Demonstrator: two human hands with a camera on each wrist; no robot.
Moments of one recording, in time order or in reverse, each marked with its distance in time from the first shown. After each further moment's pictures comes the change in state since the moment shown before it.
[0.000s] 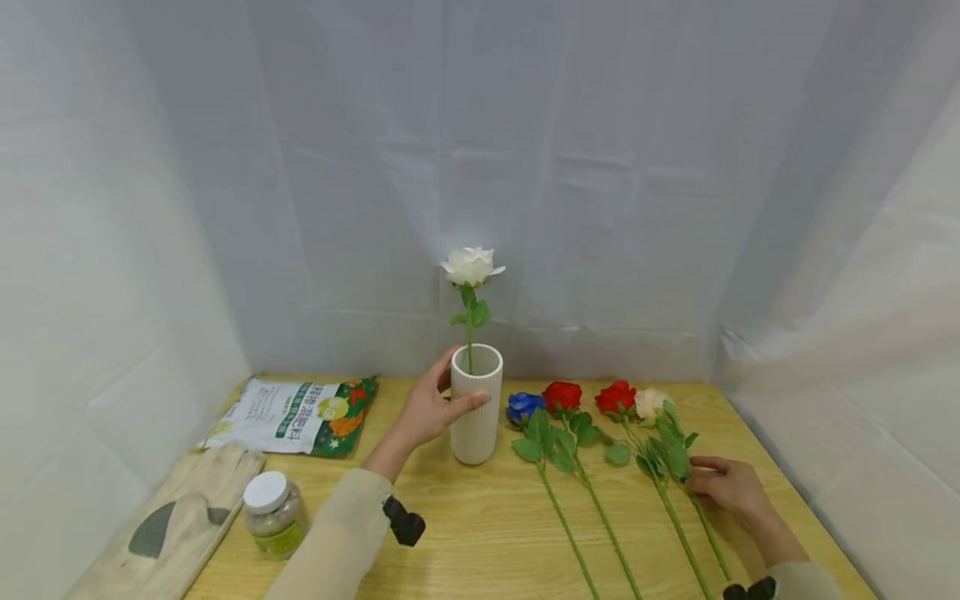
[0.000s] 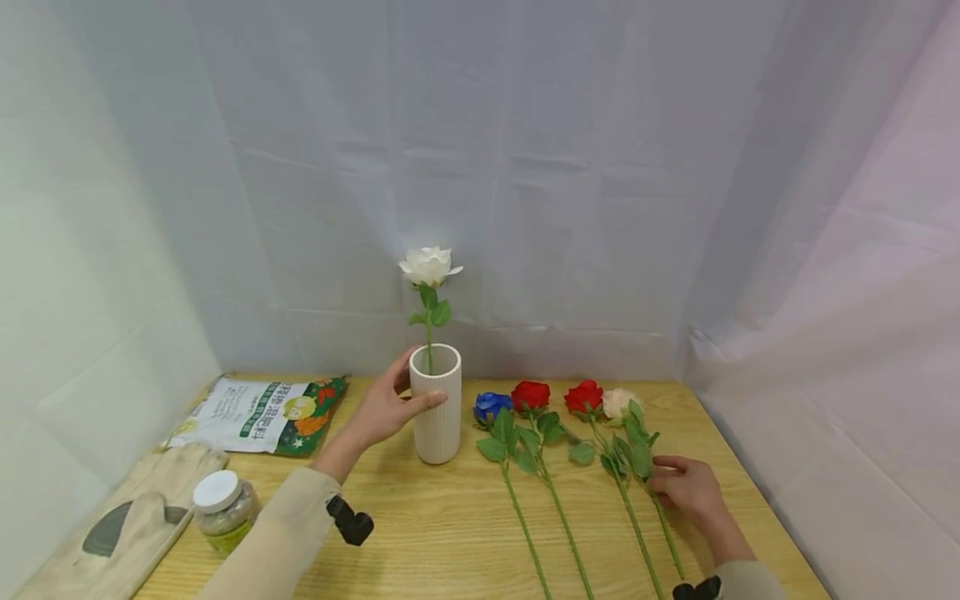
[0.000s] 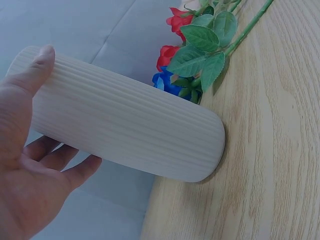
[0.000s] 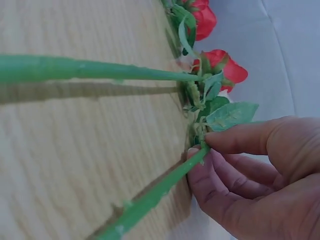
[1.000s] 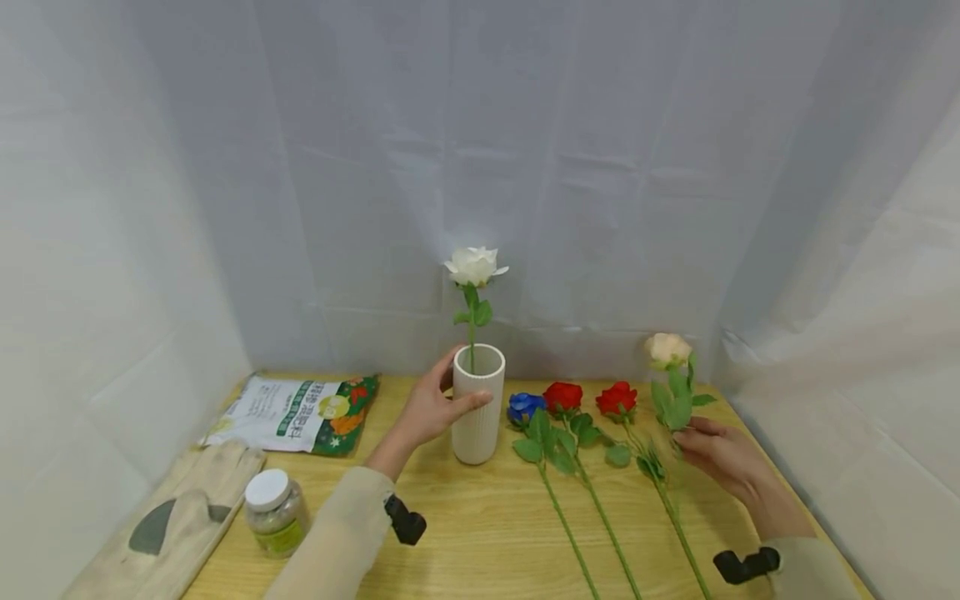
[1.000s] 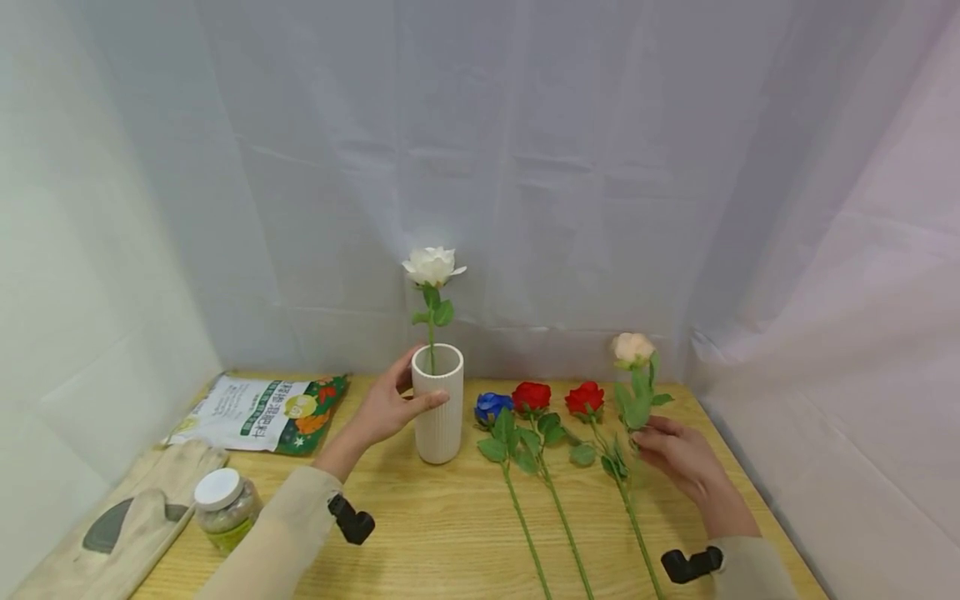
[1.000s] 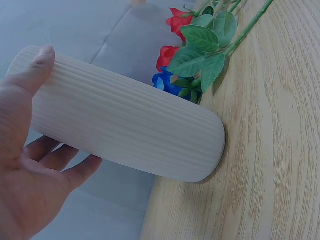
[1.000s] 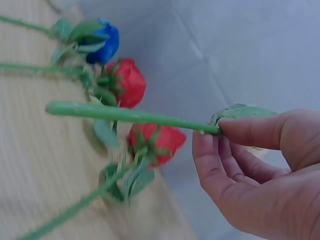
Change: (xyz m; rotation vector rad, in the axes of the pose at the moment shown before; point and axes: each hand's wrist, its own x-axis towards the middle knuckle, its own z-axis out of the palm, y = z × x) left_hand 0.001 -0.003 0.000 0.001 -0.003 0.016; right_hand -0.002 -0.055 -0.010 0.229 -0.258 -0.133
